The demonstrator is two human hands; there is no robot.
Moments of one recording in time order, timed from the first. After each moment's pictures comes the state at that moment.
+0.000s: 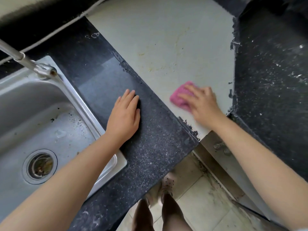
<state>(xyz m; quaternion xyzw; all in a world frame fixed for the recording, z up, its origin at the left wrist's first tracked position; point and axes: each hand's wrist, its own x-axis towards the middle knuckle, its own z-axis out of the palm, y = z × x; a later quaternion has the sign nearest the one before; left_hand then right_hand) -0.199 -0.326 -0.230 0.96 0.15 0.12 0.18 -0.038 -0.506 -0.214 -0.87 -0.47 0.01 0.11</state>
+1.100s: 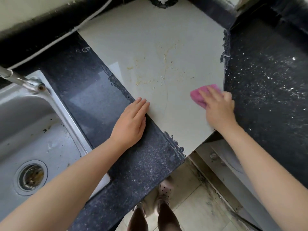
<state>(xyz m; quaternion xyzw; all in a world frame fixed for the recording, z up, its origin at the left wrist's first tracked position) -0.155 -0.349 -0.230 0.97 0.06 0.17 0.18 0.018 -0.544 -0.214 -0.93 -0.34 -0.01 0.13</state>
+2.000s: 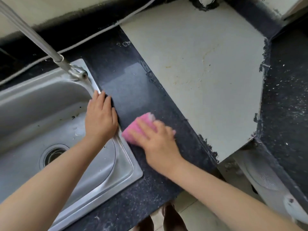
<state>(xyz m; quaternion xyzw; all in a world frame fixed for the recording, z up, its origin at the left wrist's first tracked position) -0.245 -0.244 -0.226 0.93 0.32 0.15 0.09 -0.173 -0.417 -0.218 -0.78 -0.58 -0.06 0.23</state>
